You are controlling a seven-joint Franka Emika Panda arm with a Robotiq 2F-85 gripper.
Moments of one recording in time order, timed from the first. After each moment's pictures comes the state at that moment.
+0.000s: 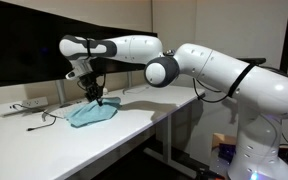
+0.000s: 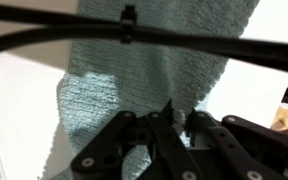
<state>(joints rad) 0.08 1.12 0.05 -0.36 -0.08 1.11 -1.52</state>
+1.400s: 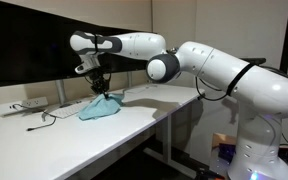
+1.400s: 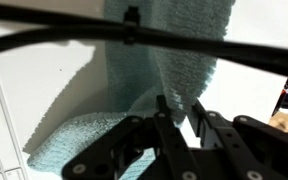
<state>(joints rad) 0.01 1.09 0.05 -0.36 -0.08 1.11 -1.56</state>
